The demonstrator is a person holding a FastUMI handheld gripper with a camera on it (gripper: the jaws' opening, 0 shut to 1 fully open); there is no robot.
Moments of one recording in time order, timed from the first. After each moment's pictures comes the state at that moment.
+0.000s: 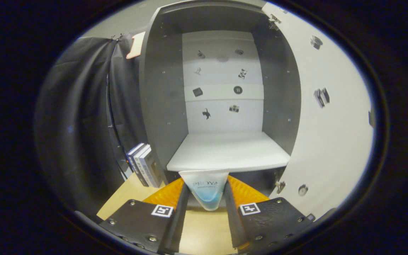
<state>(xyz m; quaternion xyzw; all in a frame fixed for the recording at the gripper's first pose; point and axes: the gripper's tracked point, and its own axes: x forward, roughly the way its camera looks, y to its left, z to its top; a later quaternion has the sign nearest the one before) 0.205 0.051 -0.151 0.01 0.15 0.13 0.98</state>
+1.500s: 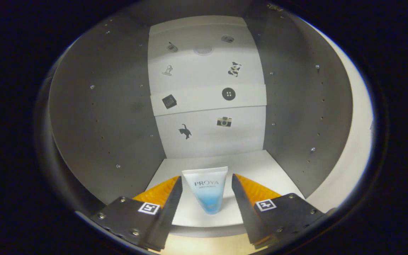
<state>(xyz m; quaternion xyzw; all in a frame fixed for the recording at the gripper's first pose) 0.358 0.042 -0.143 0.03 0.17 0.08 0.98</state>
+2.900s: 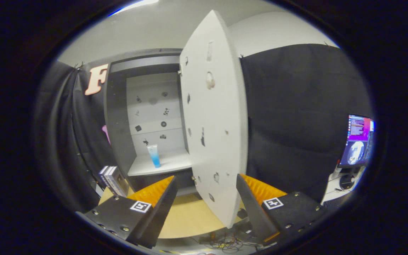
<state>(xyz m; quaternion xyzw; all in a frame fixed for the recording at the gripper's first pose) -0.048 -0.187 -0.040 0.05 0.09 -0.13 0.99</state>
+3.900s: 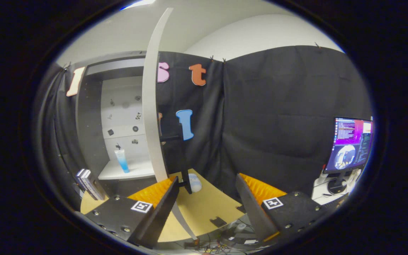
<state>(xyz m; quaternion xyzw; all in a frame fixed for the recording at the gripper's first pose) -0.032 -0.251 -0.038 0.03 0.07 -0.17 0.98</state>
